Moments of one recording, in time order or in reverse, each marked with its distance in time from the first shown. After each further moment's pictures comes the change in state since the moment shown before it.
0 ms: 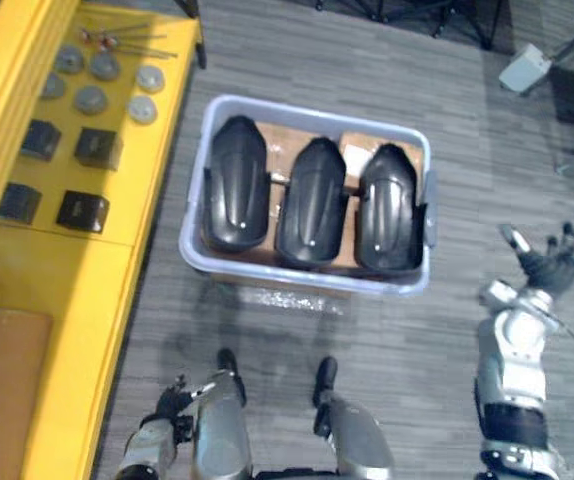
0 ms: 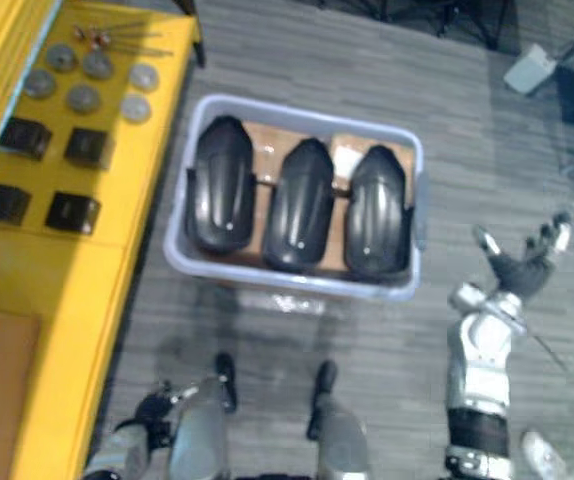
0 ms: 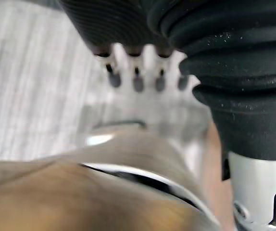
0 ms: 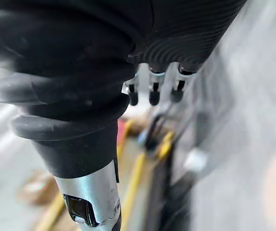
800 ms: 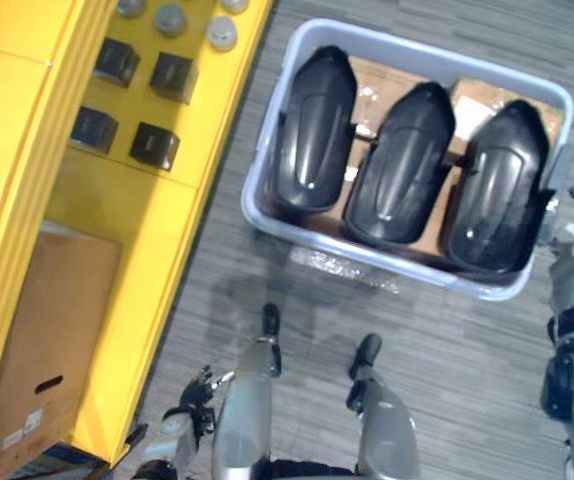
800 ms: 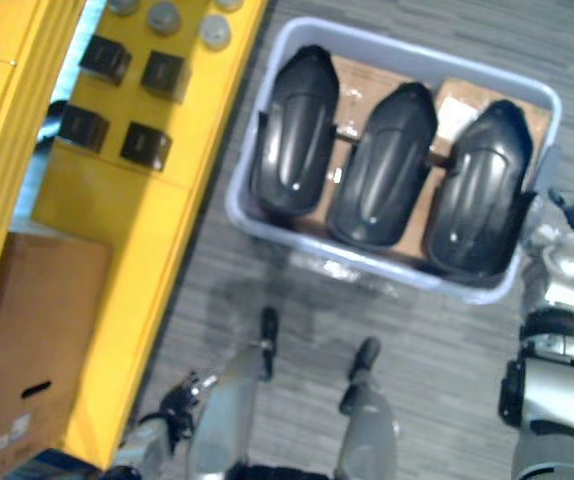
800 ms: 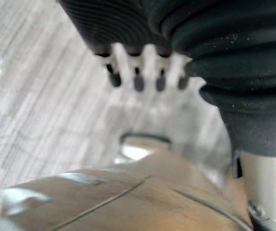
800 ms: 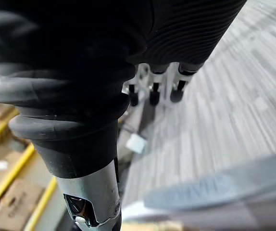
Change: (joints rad) left arm -0.019 -0.064 -0.087 -0.001 -0.149 -0.032 -0.053; right arm -0.533 -0.408 0.181 0.609 0.115 0.127 0.071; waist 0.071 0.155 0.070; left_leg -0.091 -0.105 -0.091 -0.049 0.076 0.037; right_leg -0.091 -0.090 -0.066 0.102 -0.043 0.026
